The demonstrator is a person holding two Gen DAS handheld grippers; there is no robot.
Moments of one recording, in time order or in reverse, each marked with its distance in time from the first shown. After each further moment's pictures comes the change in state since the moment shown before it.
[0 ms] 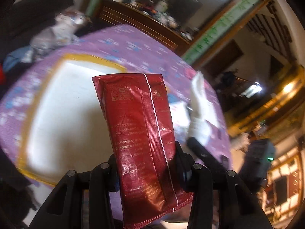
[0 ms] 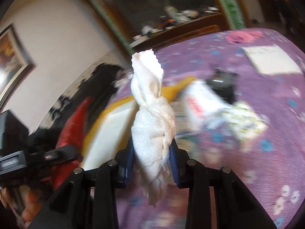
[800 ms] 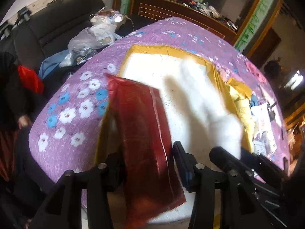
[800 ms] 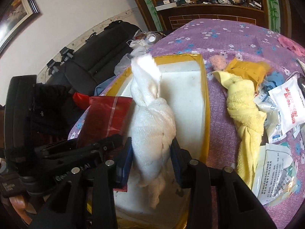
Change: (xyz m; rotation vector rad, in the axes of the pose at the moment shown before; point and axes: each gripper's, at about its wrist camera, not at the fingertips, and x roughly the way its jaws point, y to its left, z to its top) left arm 0.049 0.106 0.015 0.026 0.032 0.368; right arm 0.123 0.100 -0.024 -0.188 0.245 -0.064
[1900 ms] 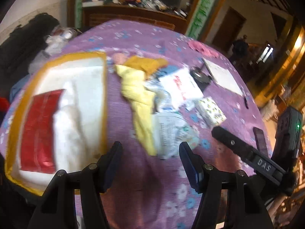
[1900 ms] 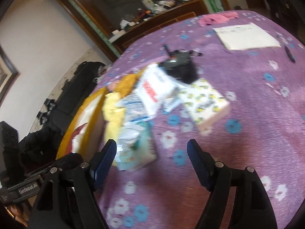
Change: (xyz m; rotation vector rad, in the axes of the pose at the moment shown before) left arm -0.029 -0.190 -0.064 0.247 -0.003 -0.176; right arm -0.129 -0.202 -0.058 0.361 -0.174 -0.093
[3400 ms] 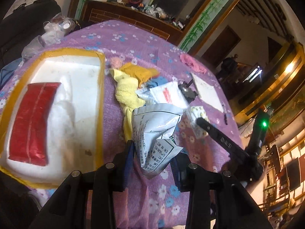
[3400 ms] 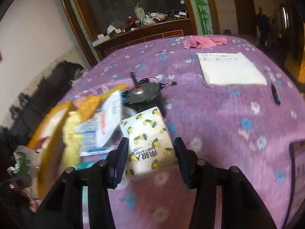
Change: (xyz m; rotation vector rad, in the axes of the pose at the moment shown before) left arm -0.032 0.032 0.001 -0.140 -0.073 -0.163; right arm 0.010 -0.004 0.033 -0.114 -0.095 -0.137
